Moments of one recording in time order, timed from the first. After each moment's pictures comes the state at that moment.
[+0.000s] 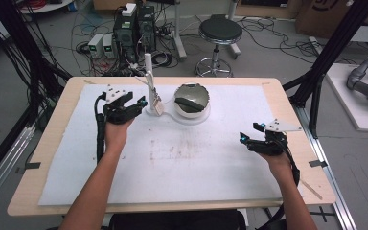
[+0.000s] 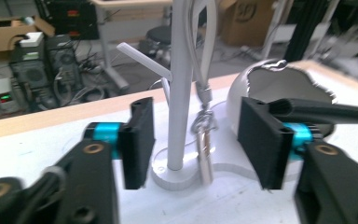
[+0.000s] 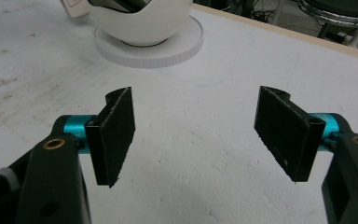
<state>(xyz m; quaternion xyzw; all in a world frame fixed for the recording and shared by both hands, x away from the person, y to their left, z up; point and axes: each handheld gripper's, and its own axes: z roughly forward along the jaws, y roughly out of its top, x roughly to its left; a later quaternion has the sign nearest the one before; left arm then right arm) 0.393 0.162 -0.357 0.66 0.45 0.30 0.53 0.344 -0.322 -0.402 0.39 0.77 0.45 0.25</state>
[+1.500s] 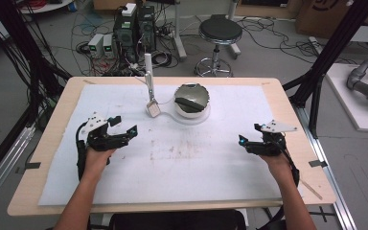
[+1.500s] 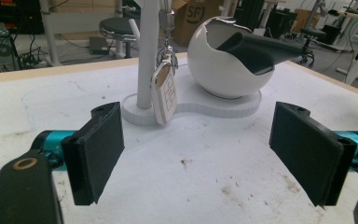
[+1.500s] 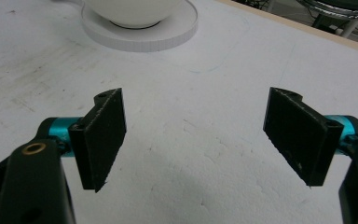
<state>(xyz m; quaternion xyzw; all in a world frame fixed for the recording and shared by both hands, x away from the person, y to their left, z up) 0.345 0.207 -0.411 0.68 0.40 0.23 0.58 0.346 -0.319 -0.407 0.40 0.78 0.41 0.26</state>
